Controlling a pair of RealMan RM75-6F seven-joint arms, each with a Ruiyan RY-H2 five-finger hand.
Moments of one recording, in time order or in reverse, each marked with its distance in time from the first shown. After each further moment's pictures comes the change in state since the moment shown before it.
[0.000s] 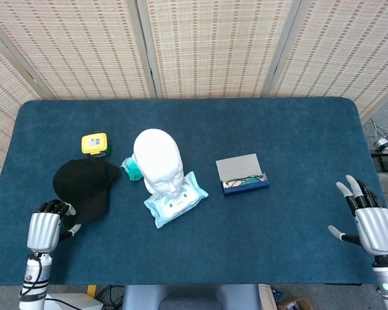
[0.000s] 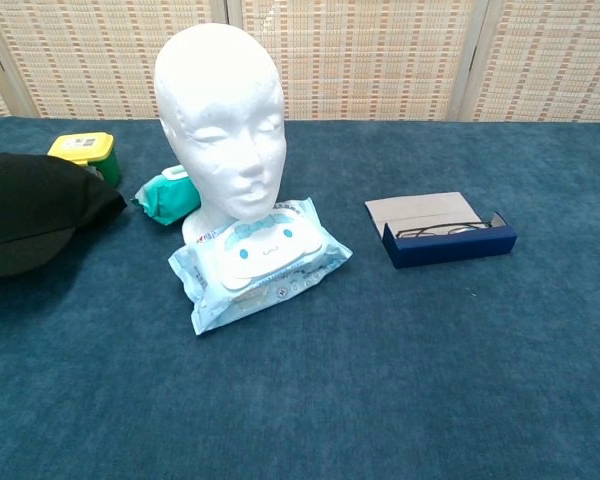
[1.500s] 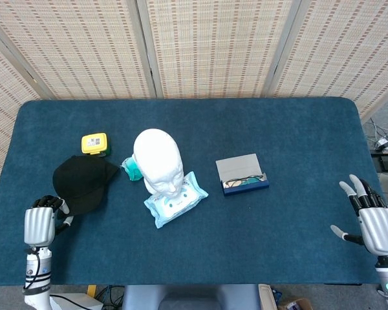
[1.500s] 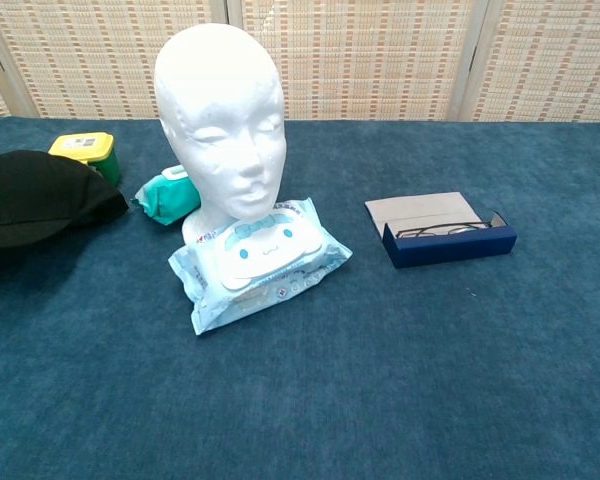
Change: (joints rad) left arm -0.021 -0.035 -0.058 0.011 -0.082 -0.014 -0.037; right arm -0.006 0.009 0.003 0.003 -0.001 0.009 0.026
